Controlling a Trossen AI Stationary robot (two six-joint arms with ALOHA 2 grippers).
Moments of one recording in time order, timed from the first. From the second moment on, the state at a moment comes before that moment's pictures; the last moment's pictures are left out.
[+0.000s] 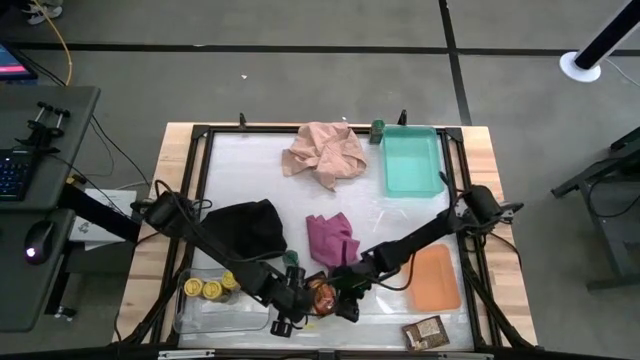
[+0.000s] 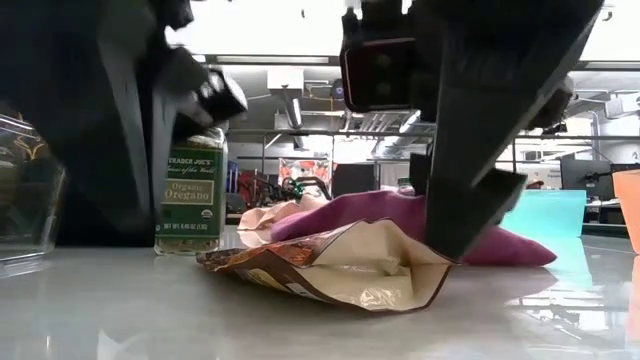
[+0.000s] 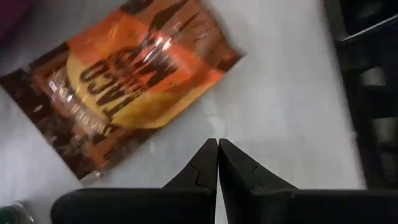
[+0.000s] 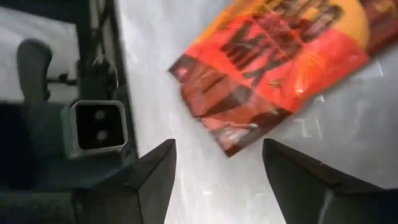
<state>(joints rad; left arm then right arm) -0.59 1.98 1.32 -0.45 -0.07 -0.39 0.43 1.99 1.16 -0.04 -0.28 0.86</state>
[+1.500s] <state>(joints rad) -0.51 1.64 1.36 -0.55 -0.39 -0.30 0.73 1.32 1.16 -1.20 0.11 1.47</state>
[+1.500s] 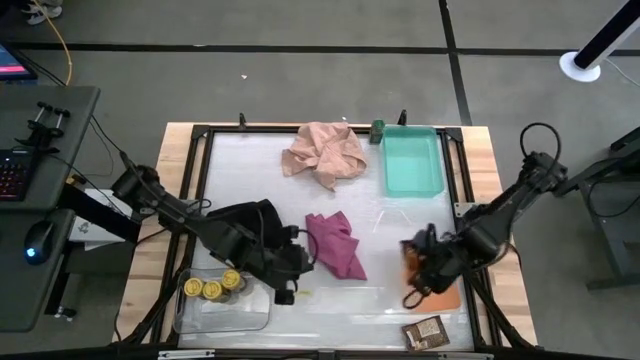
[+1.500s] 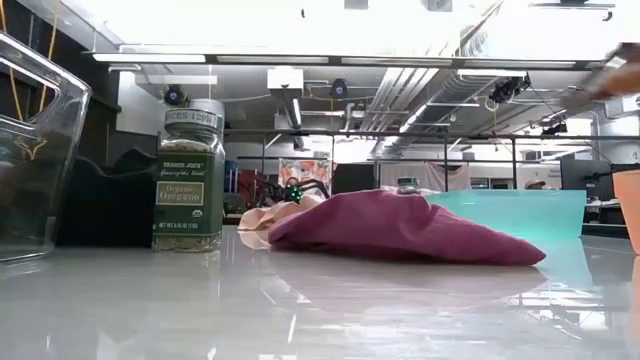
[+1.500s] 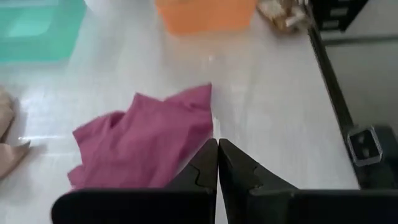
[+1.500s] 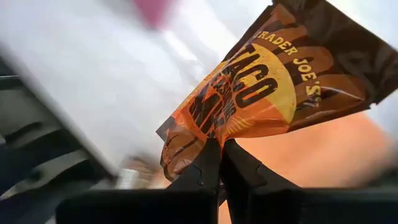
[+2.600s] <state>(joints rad) -0.49 1.64 1.36 -0.50 -0.35 -0.36 0.83 1.31 0.85 -0.90 0.06 1.65</state>
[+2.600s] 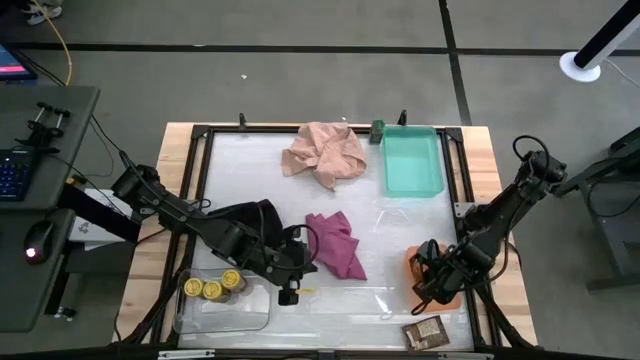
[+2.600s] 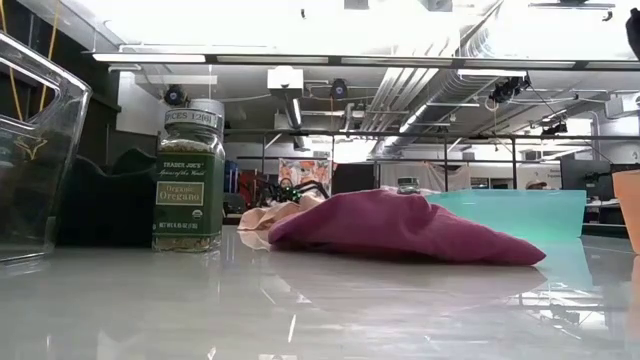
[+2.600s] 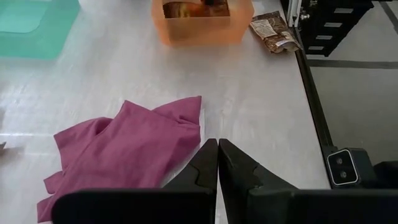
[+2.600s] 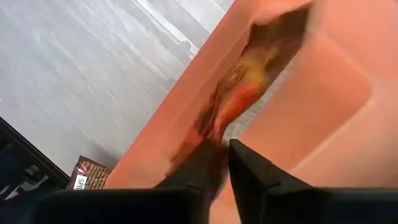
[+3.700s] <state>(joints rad) -0.49 1.64 1.36 -0.54 -0.34 -0.34 0.79 1.58 0.99 -0.31 -0.32 0.97</state>
